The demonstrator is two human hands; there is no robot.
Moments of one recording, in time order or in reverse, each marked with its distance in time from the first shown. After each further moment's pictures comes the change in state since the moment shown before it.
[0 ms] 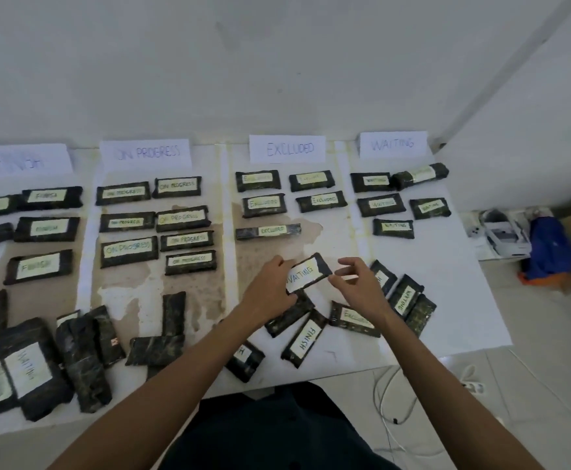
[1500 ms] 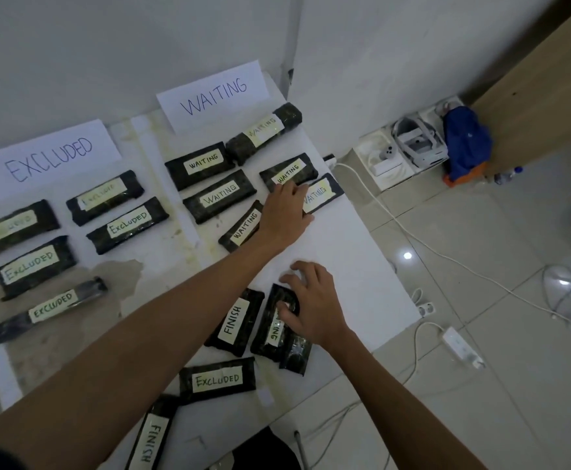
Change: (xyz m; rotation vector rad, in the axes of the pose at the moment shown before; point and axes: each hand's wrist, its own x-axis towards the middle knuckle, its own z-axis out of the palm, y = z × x) left_hand 0.305 0.213 0.208 0.229 -0.060 0.340; right_hand 0.086 0.191 -0.139 -0.568 0.294 -0.400
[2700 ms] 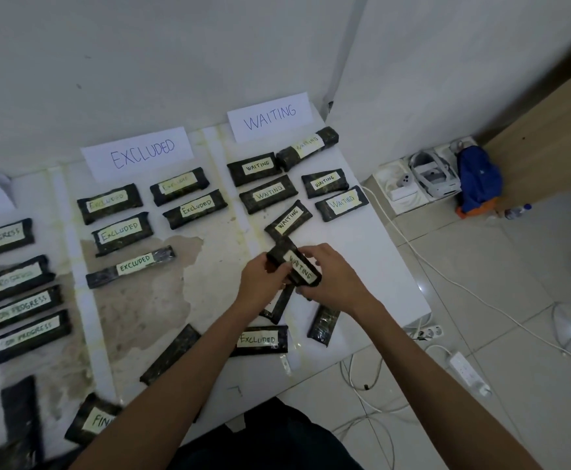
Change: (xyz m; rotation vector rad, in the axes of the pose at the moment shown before) left_hand -0.191 -0.018 -0.058 -0.926 0.103 -0.624; right_hand 0.019 -0.073 -0.065 0.245 -0.263 0.127
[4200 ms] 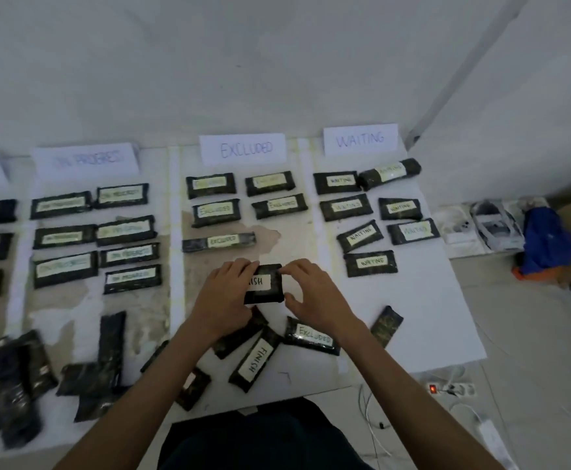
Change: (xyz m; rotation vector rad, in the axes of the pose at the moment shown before) left_hand -0.075 -0.055 -0.176 1.031 0.080 0.390; right_hand 0.002 -0.115 0.089 -0.180 -0.093 -0.418
